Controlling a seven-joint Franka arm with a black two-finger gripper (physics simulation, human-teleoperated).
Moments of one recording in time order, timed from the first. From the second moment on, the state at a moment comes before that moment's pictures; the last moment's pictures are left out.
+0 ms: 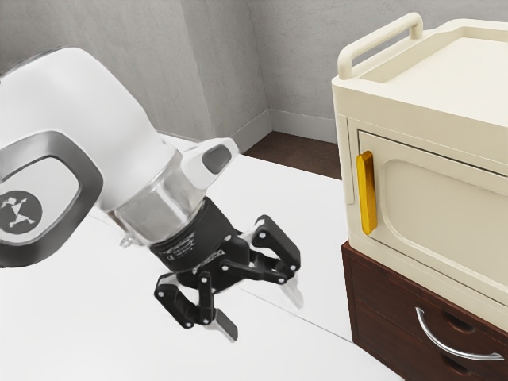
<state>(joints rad) -0.19 -0.50 -0.13 -2.10 -0.40 1.88 -0.93</state>
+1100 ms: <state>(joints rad) -0.30 -0.29 -0.38 -2.16 0.27 2.43 -2.16</state>
